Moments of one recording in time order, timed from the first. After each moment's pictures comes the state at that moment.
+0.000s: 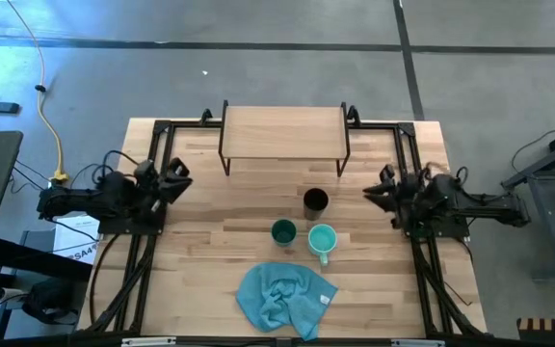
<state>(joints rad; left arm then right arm) 0.10 0.06 0.01 0.59 -0.04 -0.43 -0.04 0.01 0.05 0.22 -0.05 0.28</state>
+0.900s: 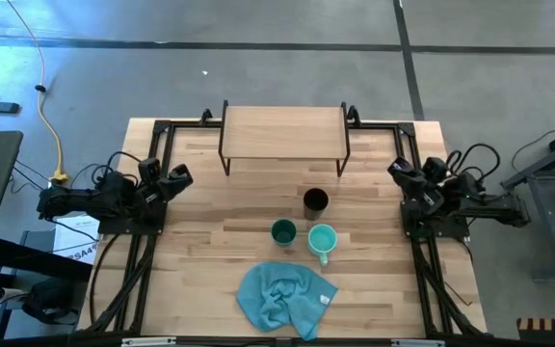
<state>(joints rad) 0.10 0.06 0.01 0.57 -0.05 -0.75 -0.04 0.01 0.05 0.63 0.02 0.55</state>
